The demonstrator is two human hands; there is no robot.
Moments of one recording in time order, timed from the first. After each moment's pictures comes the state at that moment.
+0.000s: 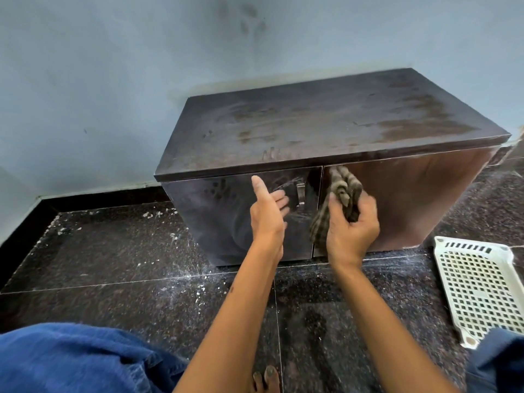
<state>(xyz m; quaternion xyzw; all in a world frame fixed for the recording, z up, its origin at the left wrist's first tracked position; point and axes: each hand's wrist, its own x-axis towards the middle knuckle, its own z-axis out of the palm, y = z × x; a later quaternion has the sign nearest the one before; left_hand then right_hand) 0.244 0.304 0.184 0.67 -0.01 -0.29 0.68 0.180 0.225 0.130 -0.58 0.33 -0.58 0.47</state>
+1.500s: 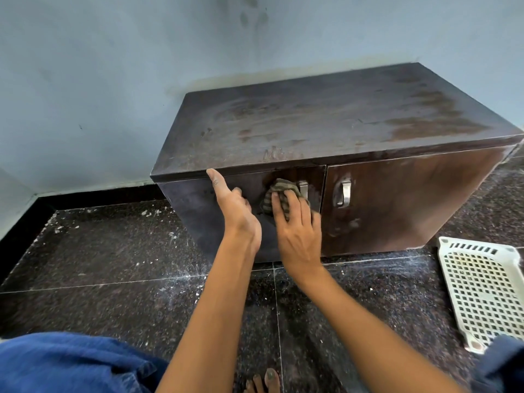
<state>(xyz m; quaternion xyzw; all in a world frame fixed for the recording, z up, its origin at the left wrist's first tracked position) 0.293 0.317 0.179 0.53 0.05 -0.24 0.82 0.232 0.252 0.075 -0.89 0.22 -0.39 -0.06</state>
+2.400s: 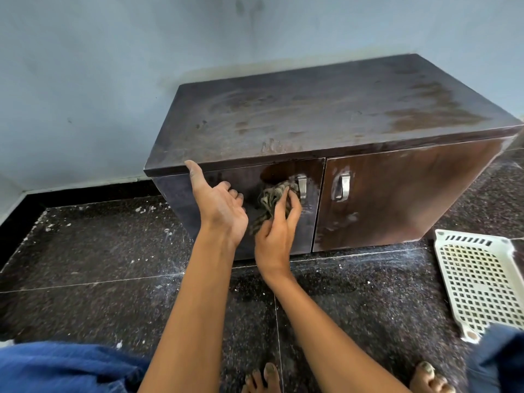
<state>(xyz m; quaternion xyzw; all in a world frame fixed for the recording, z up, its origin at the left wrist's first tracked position) 0.296 0.338 0.197 0.49 0.05 -0.33 0.81 0.249 0.303 0.092 -0.72 0.31 -0.41 0.46</state>
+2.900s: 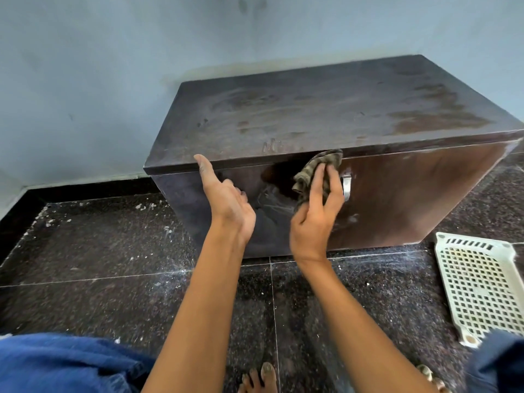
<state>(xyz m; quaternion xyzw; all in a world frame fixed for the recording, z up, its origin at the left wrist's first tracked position) 0.305 0.325 0.185 0.49 0.02 -0.28 0.82 0.232 0.244 0.100 -0.74 0.28 -0.56 0.26</state>
